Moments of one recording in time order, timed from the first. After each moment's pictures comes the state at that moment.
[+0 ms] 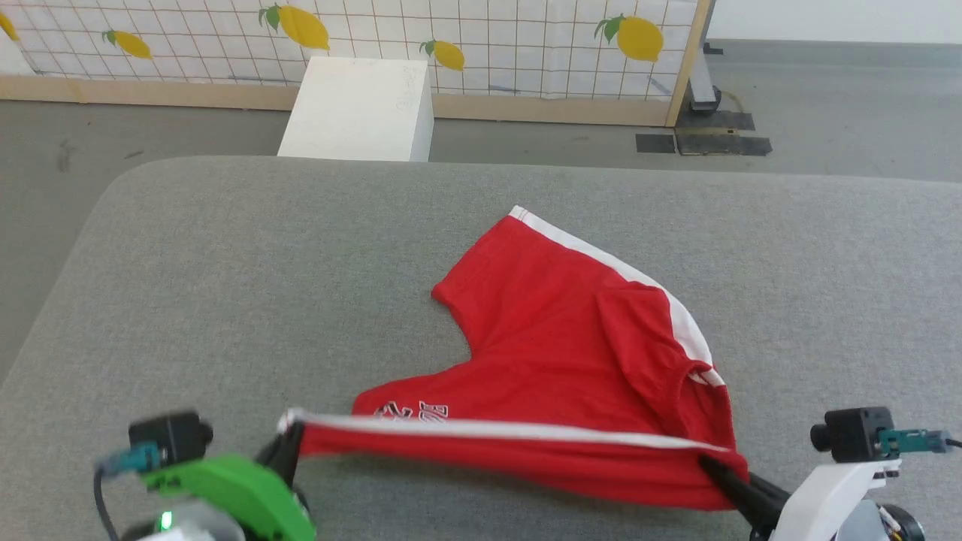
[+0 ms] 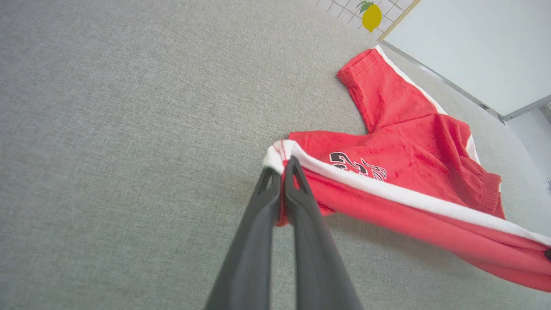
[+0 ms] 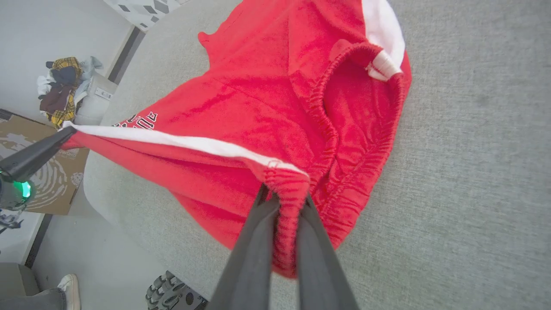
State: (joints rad) left arm 0.14 0.35 -0.21 -0.21 -0.77 0.27 0.30; right arm 0.16 -0.19 0.04 -0.14 0.67 0.13 0.61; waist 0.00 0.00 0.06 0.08
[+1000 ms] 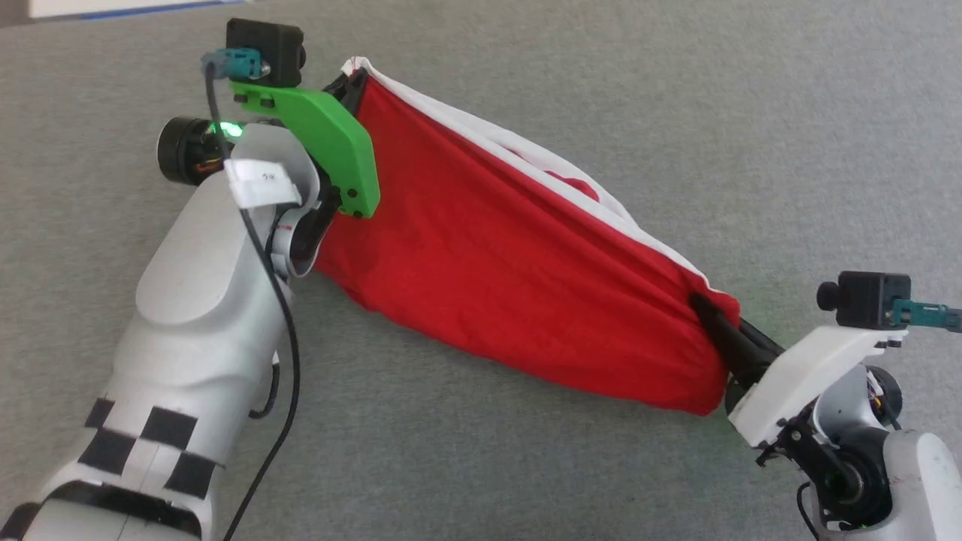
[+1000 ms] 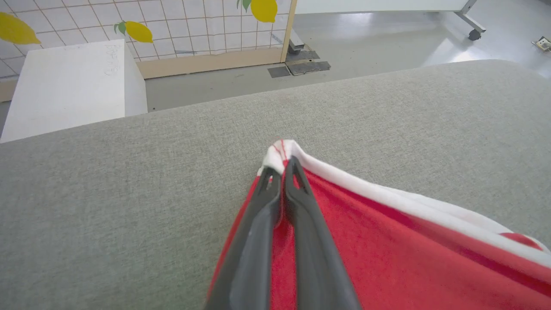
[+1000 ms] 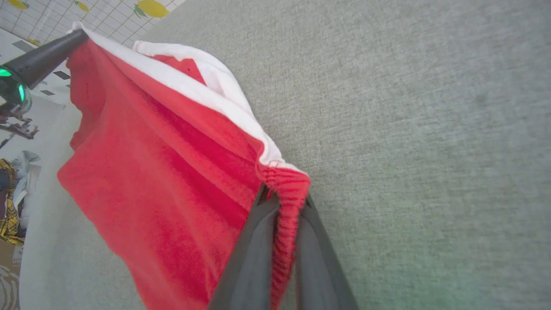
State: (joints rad) left arm -0.90 0.23 -0.44 0.57 -0.54 -0.01 0.20; right arm -0.14 -0.05 -0.02 -0.07 0.58 0.13 0.52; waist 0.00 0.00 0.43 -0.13
